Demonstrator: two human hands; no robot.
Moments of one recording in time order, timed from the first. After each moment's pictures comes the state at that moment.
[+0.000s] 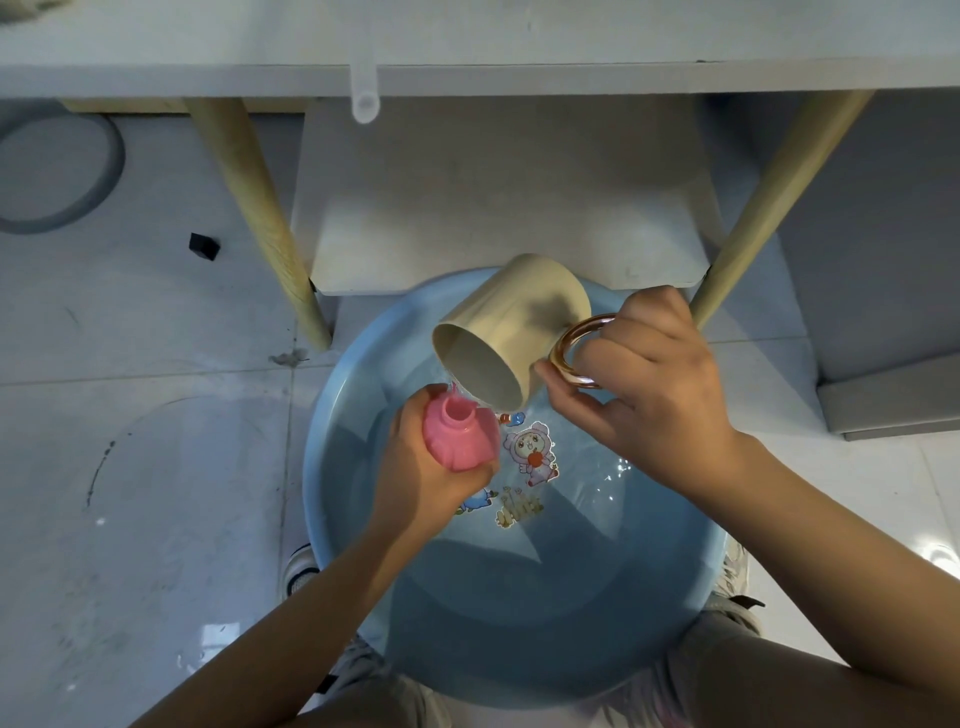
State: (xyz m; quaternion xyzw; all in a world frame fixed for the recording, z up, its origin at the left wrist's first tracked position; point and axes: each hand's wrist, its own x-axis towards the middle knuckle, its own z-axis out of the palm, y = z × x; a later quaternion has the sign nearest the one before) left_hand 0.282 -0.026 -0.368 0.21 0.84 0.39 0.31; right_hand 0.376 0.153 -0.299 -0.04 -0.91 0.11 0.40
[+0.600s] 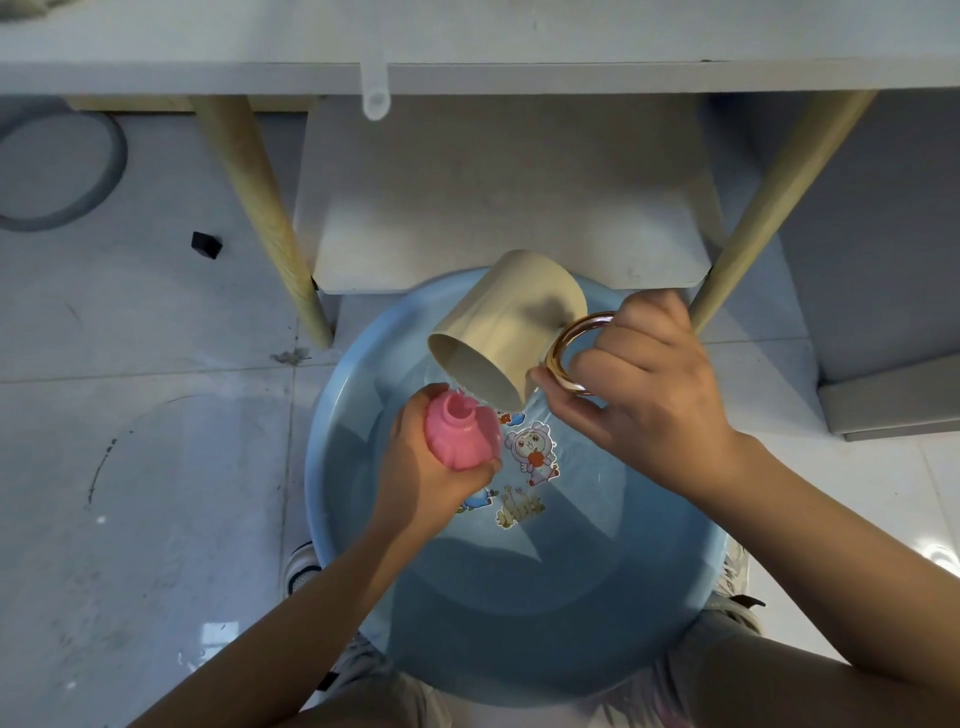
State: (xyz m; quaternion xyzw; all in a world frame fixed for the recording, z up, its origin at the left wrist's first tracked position) left_hand 0.283 -0.026 -0.367 0.21 0.84 0.40 0.31; right_hand 0.376 0.152 -0.297 -0.01 -0.91 0.10 0.40
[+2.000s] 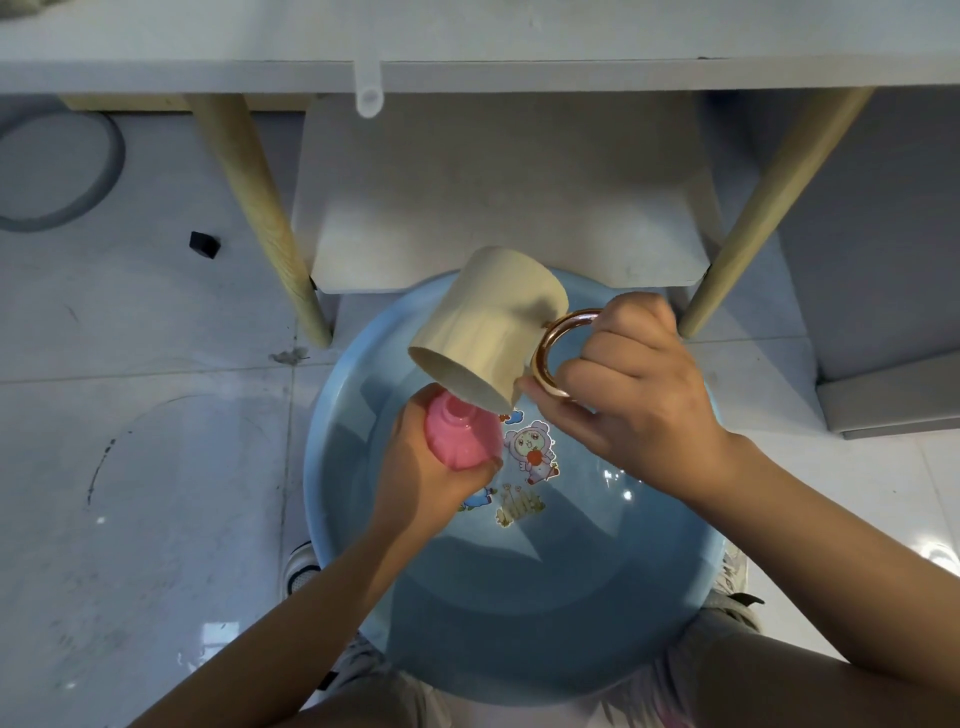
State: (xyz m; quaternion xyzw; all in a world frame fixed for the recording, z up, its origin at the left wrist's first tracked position) left_hand 0.283 -0.026 -0.371 0.20 0.82 0.42 0.31; right_hand 0.375 0.147 -0.298 0.01 -0.91 0.12 0.39
